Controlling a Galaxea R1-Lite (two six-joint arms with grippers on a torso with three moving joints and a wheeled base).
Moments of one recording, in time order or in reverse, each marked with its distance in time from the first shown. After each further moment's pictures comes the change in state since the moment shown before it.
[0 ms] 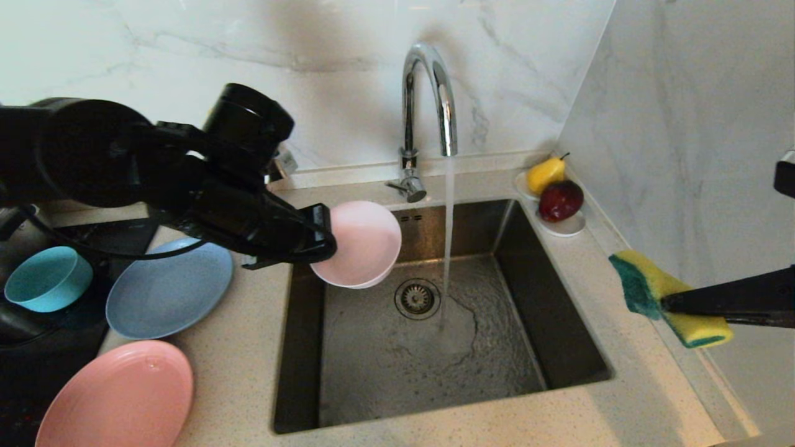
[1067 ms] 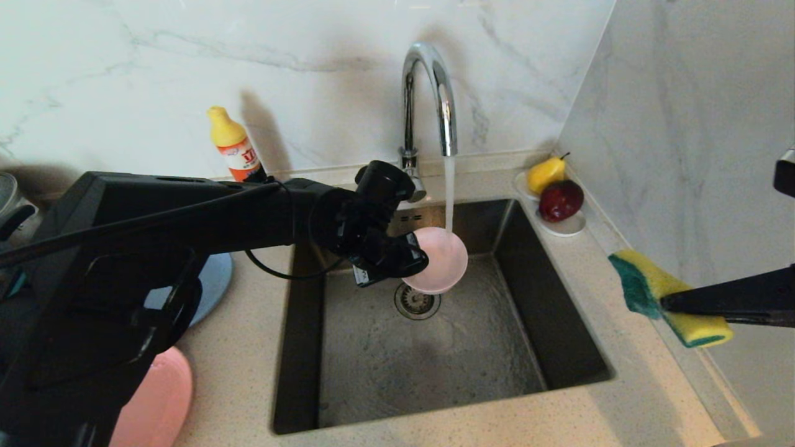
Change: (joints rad) left arm -0.109 0.451 -0.317 -0.107 0.031 -0.207; right arm 0.000 0.003 0.000 -0.004 0.002 -0.003
